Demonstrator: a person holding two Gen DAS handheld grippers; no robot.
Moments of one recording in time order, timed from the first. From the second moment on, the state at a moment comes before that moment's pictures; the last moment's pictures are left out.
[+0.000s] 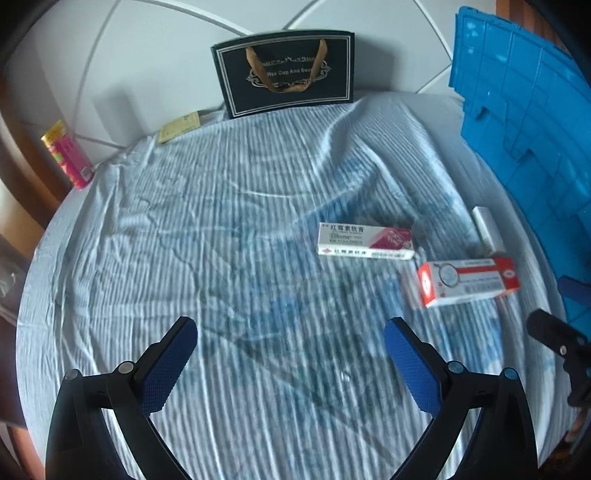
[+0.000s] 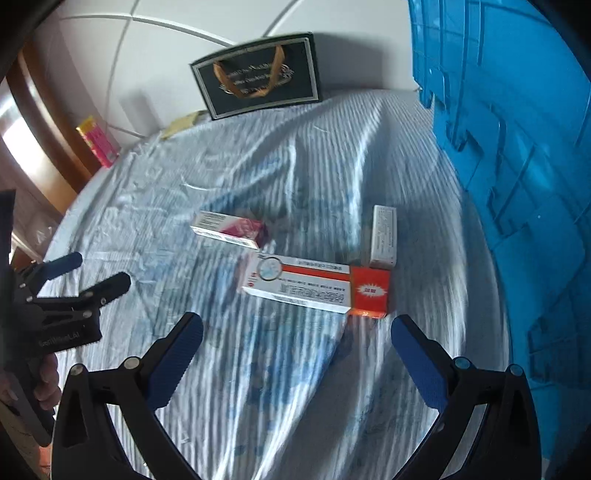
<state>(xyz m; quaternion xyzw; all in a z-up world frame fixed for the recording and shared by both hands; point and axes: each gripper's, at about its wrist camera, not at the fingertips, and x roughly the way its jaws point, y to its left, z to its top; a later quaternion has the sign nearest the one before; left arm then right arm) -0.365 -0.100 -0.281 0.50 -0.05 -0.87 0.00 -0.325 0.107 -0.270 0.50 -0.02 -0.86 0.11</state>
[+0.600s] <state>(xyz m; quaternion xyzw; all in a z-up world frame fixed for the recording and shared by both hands) -0.493 -0.078 -0.352 0.51 -0.11 -0.85 -0.05 -0.351 0.131 -0.331 0.57 -0.08 -0.82 -0.02</state>
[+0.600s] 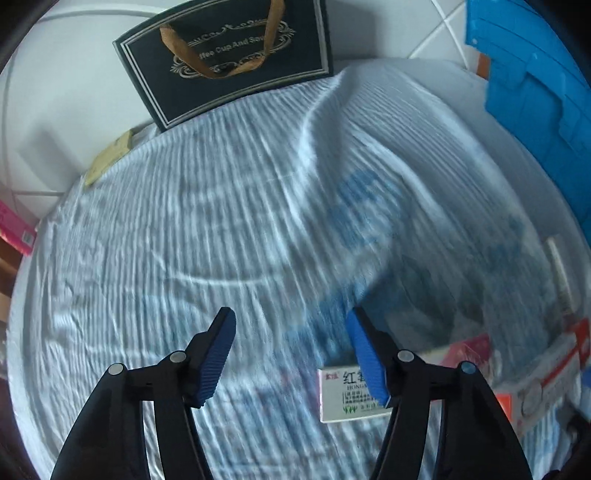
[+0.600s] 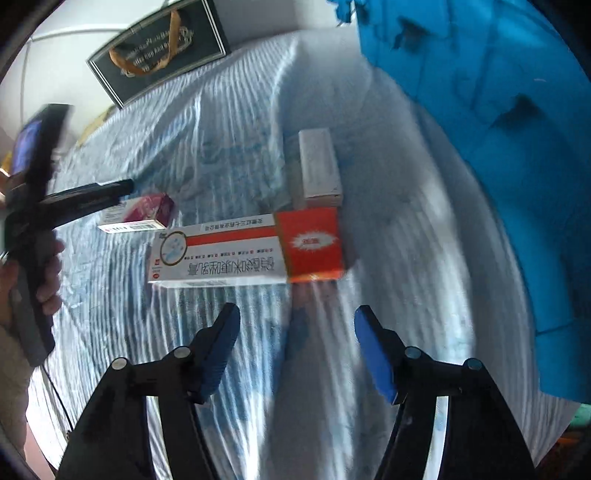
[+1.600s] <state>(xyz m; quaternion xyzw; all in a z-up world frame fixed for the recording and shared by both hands) -0.430 -0.067 -0.355 0.54 -0.05 -0.84 -0.05 -0.426 0.136 -0.305 0.50 0.00 -0.87 0.02</state>
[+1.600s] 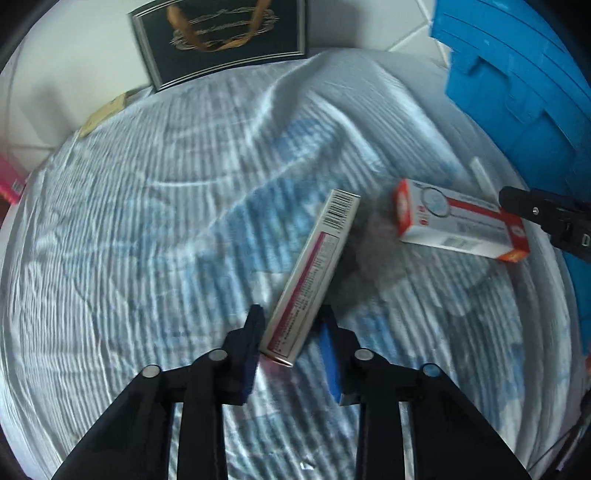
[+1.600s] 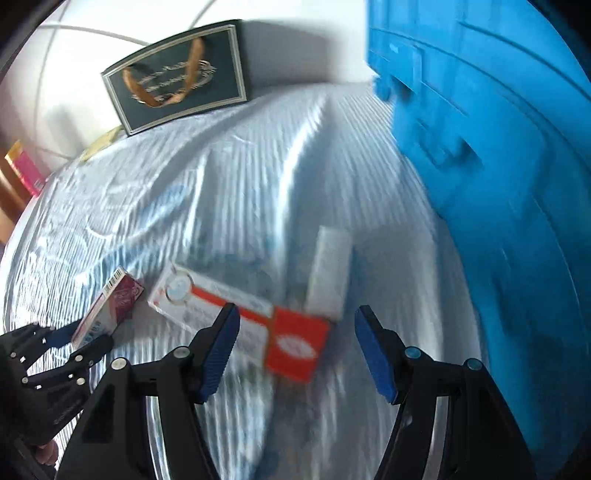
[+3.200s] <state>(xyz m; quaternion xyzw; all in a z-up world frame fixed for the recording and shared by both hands) -0.366 -0.097 -0.285 0.48 0.00 -0.88 0.02 -0.392 0.056 -0.271 0.50 0.08 -0.85 0.14</state>
